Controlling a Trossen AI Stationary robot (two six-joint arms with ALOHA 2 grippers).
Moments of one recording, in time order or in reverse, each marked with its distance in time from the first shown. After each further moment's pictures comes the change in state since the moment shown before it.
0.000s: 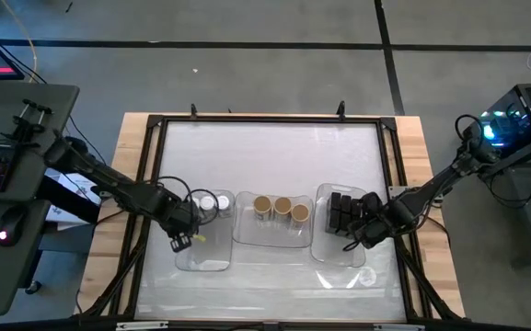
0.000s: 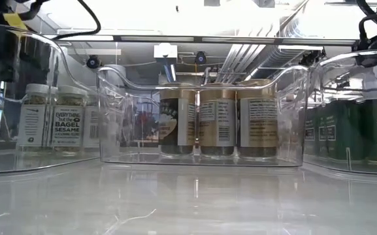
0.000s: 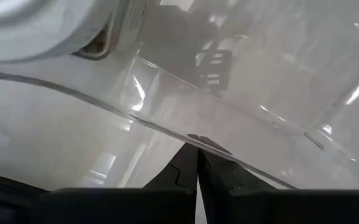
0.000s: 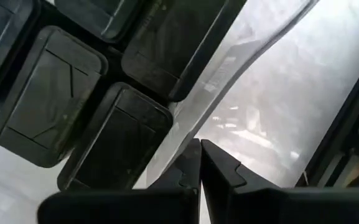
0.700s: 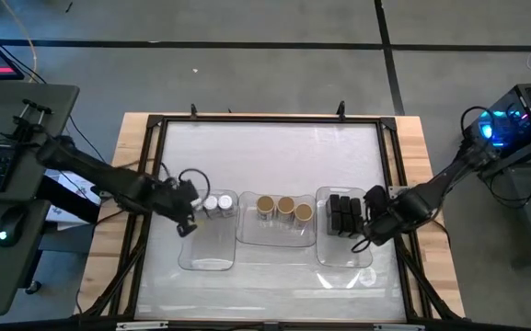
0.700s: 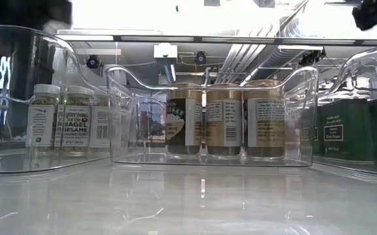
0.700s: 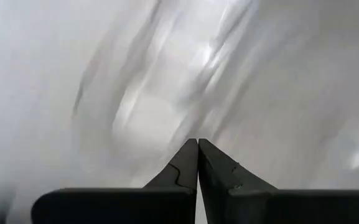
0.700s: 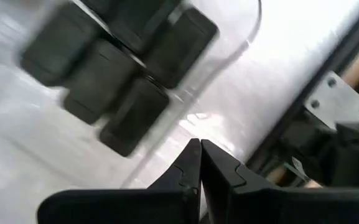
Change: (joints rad) left arm 0.026 -0.146 0.121 -0.065 -0.327 -0.002; right arm 0.031 -0.017 0.232 -0.316 0.010 -0.193
